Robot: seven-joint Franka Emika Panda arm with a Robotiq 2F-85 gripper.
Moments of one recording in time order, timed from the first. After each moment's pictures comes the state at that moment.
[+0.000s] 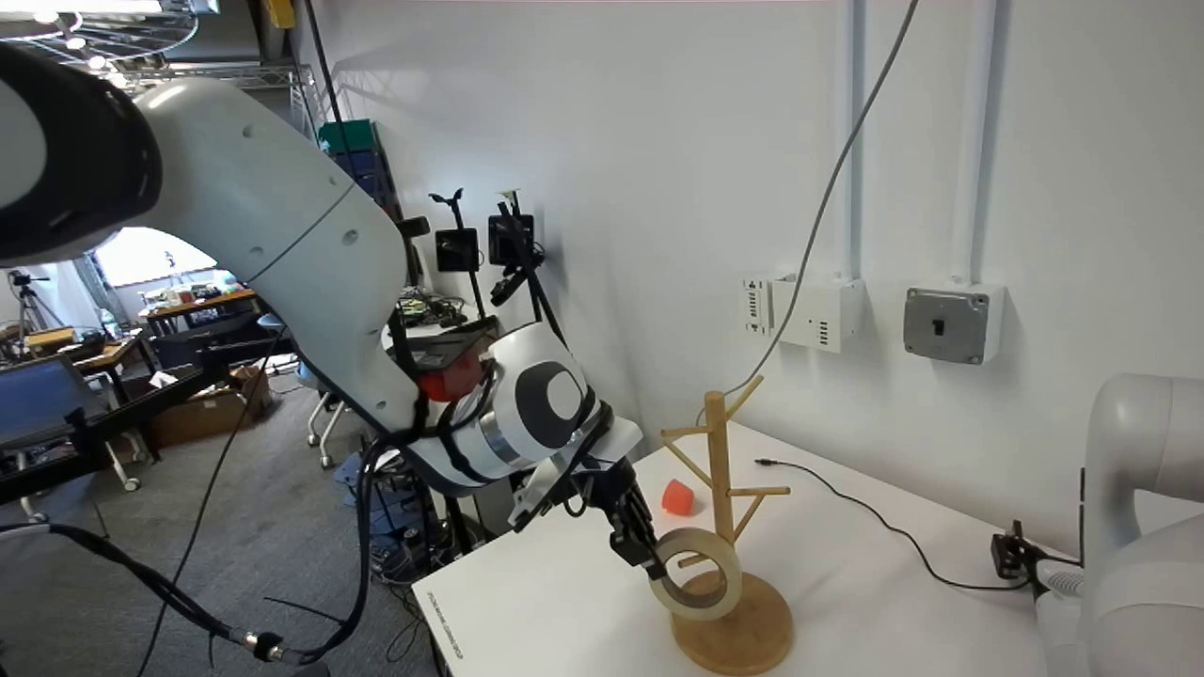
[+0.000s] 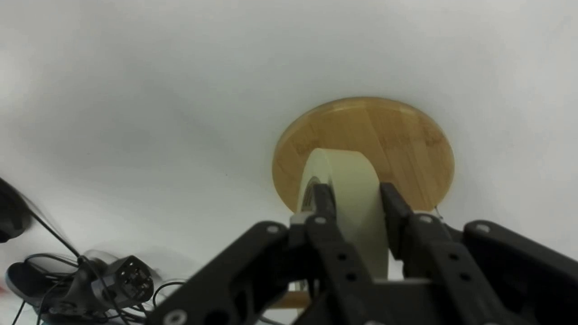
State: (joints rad) arm 0.19 0.38 -0.10 -2.19 -0.76 2.68 1.44
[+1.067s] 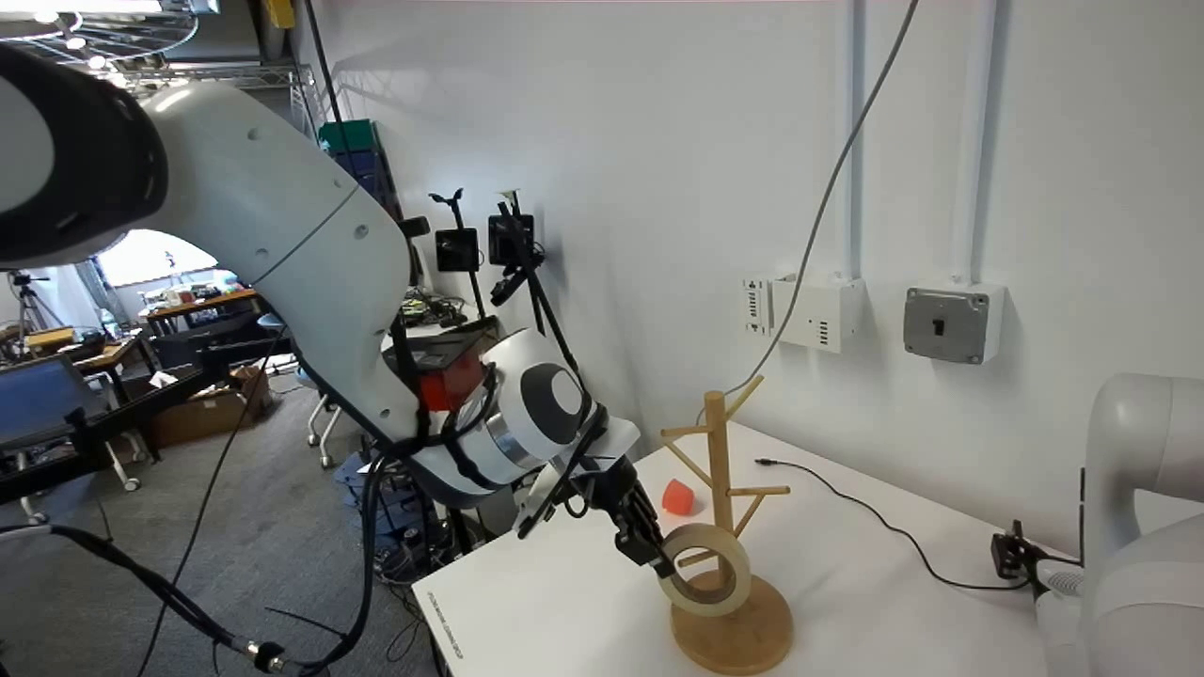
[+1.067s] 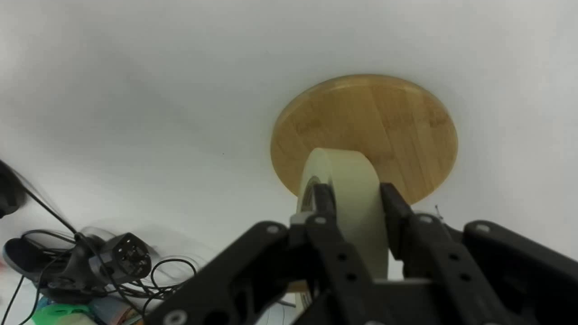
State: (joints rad) arm 0.20 0.39 -0.12 -2.18 -0.90 2.70 1.56
